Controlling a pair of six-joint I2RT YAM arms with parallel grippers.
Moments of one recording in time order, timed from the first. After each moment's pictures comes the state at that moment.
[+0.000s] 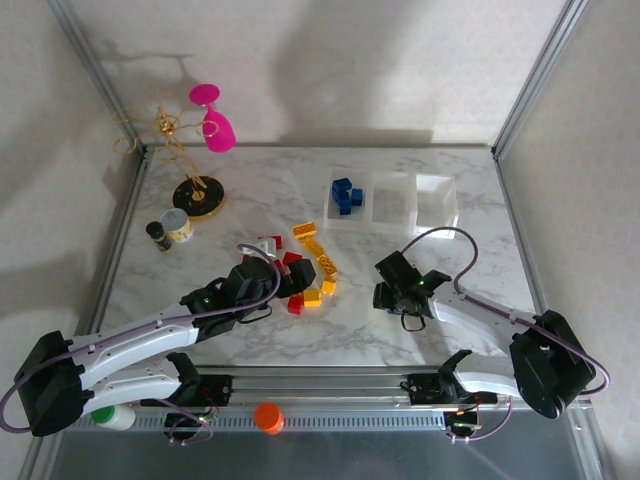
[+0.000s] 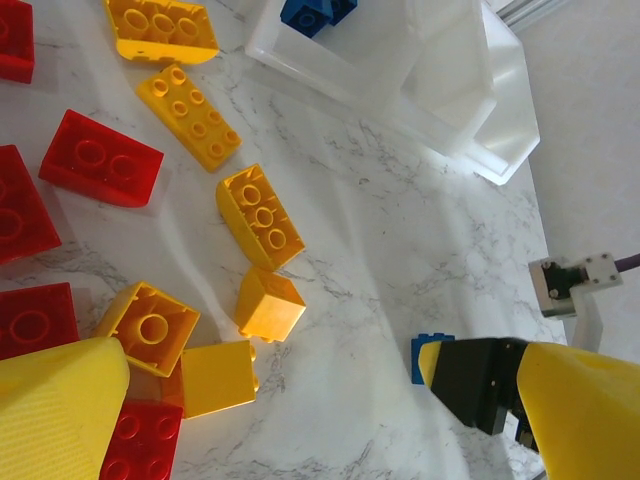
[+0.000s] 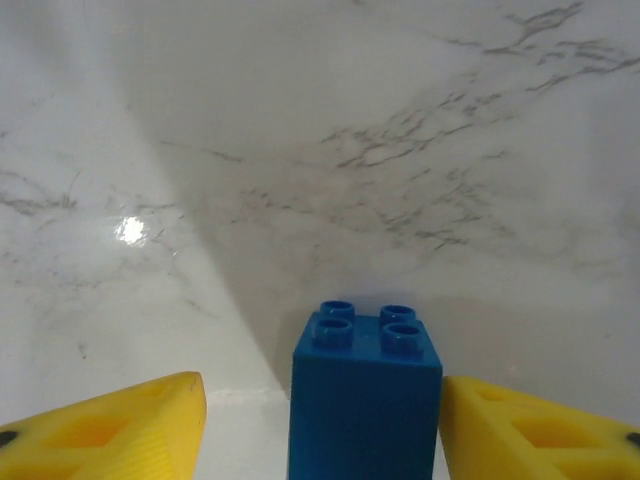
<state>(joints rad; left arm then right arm) -0.87 1.03 0.58 -0.08 -0.20 -0.99 0.70 1.23 0.60 -0.60 0.16 0.76</state>
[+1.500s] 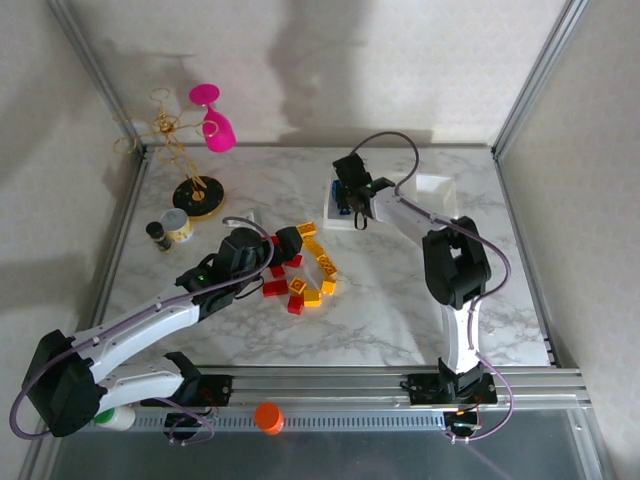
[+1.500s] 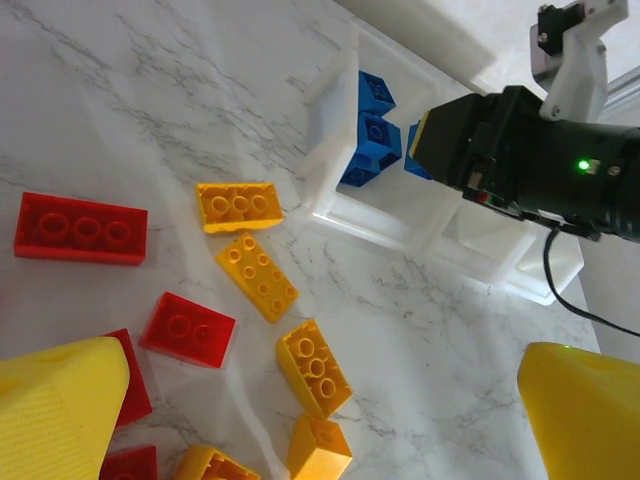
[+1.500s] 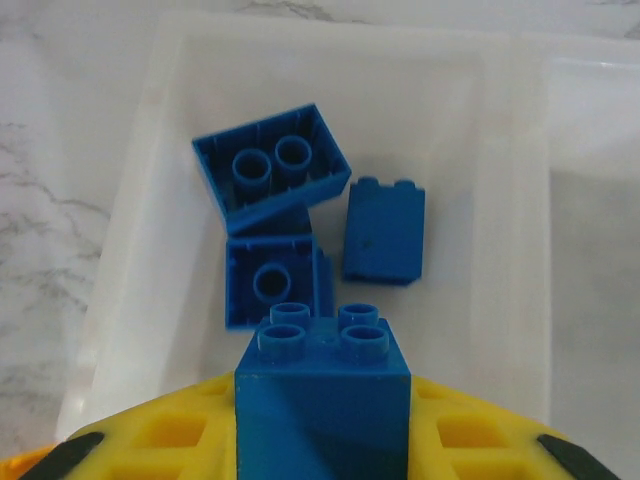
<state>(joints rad) -0.68 1.10 0.71 -0.10 -0.24 -0.85 0.55 2.04 1.62 -0.48 0.28 0.40</state>
